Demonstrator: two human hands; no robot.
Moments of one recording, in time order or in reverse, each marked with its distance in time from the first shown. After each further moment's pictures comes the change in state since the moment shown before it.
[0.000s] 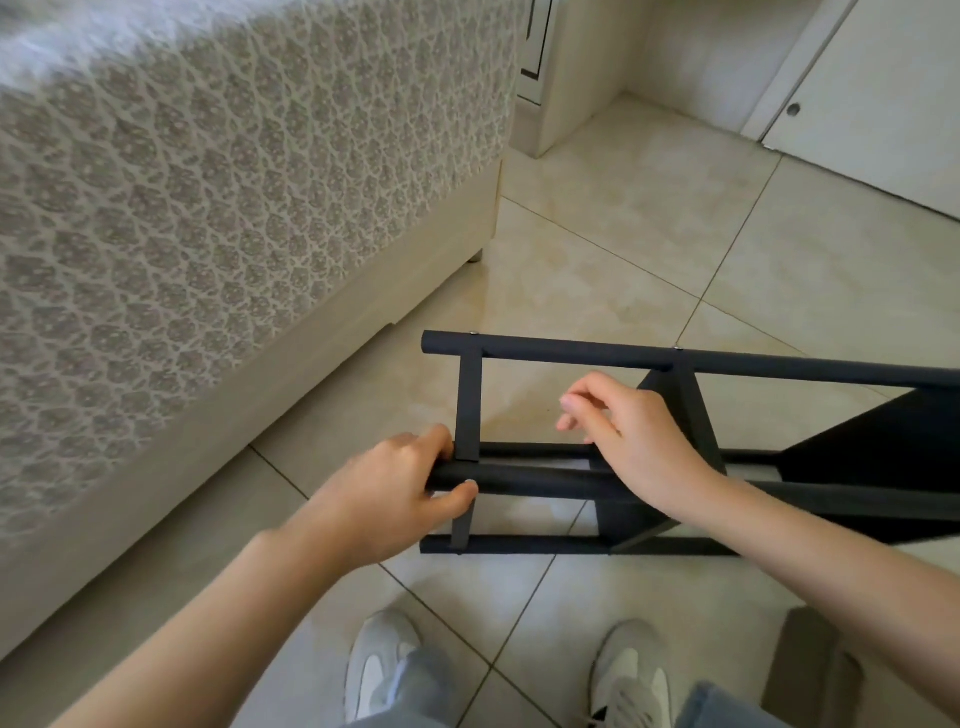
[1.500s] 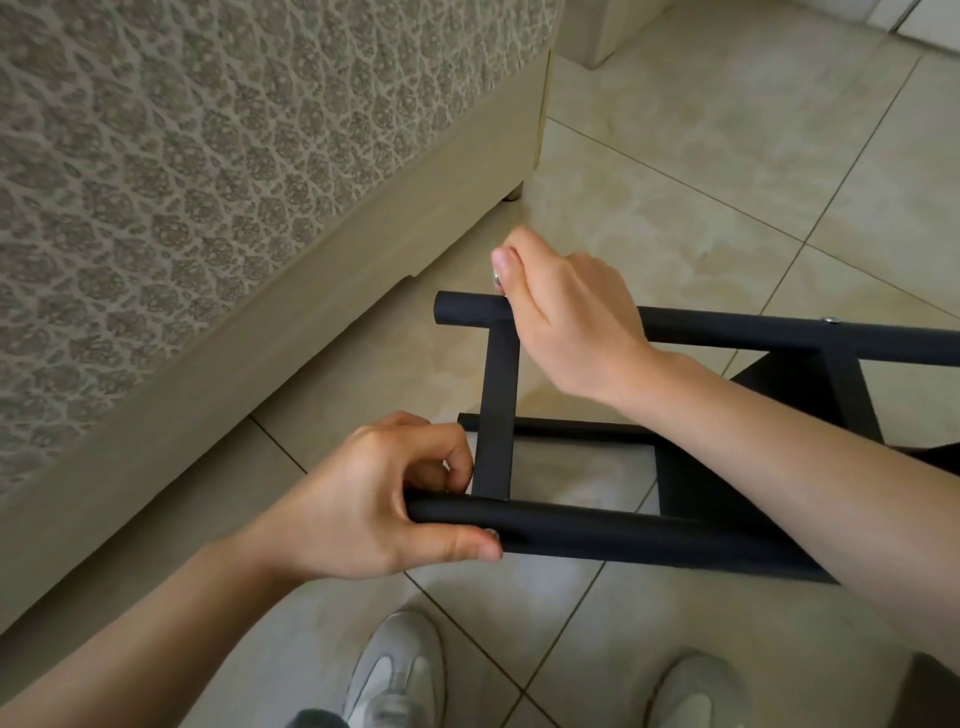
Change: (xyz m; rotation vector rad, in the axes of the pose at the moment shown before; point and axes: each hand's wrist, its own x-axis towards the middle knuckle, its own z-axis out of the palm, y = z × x) left_hand 0.024 -0.031 0.008 -0.404 -0.010 0.229; right_hand 0.120 -0.014 0.061 -0.318 0.124 -0.301
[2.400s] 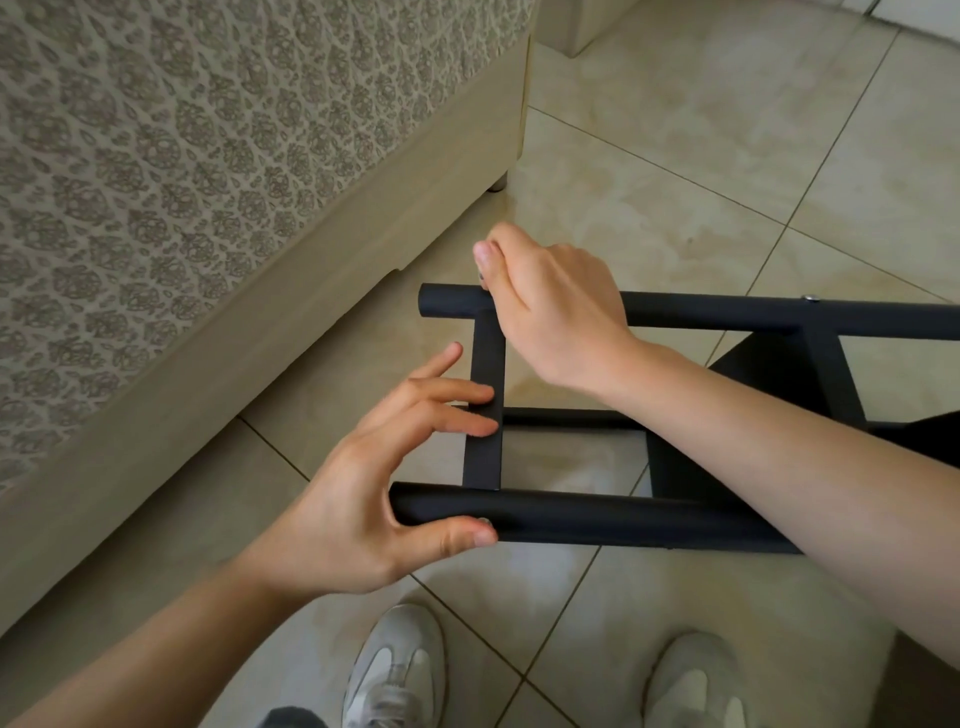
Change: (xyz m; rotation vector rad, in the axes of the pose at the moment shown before) left_hand -0.004 -0.010 0.014 0.048 0.160 0.244; right_hand -0.002 -0.006 0.003 -0.040 -0.005 0.069
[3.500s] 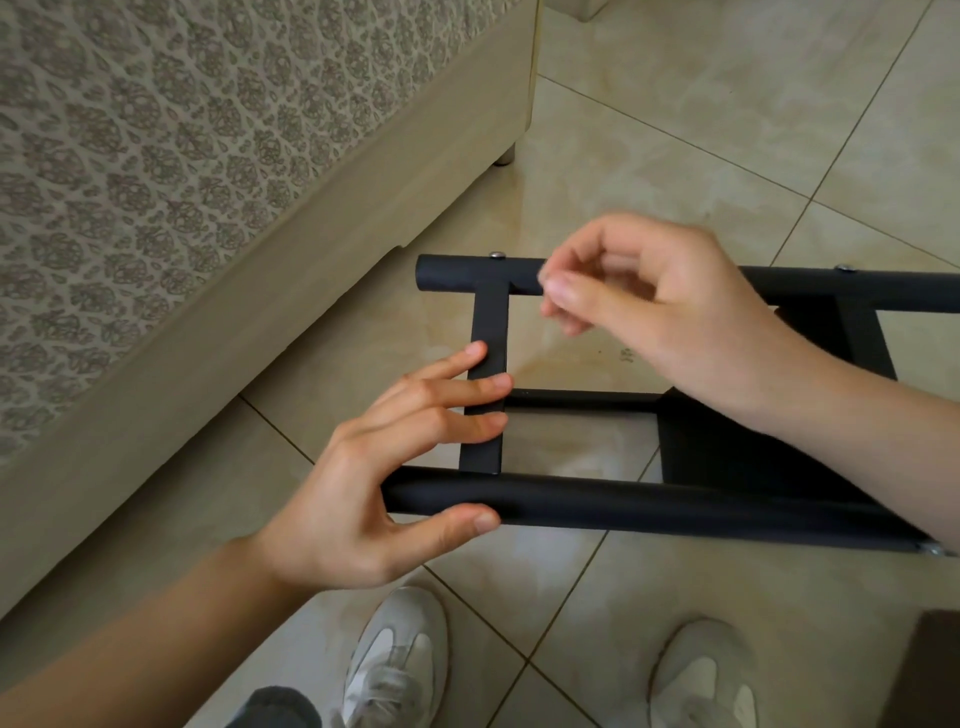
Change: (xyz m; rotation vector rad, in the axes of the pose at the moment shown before) left_hand -0.002 -0.004 0.013 -0.008 0.039 0.072; right_hand -0.051 0.019 -0.051 0.755 -0.170 0.097
